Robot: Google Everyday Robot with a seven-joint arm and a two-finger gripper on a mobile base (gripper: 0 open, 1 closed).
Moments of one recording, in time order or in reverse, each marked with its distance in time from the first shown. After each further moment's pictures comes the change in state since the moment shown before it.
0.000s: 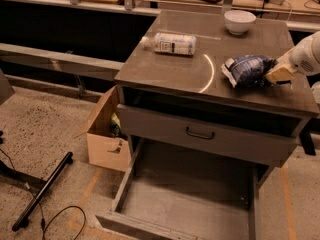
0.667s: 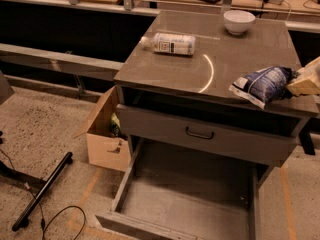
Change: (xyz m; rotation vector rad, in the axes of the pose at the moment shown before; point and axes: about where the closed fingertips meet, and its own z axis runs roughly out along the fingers) arm 0.024 0.047 -0.076 0.000 0.017 0.001
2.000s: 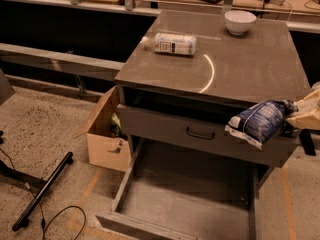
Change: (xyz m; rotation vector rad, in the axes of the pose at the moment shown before) arm 0.032 0.091 -0.033 -0.111 0.056 -0.055
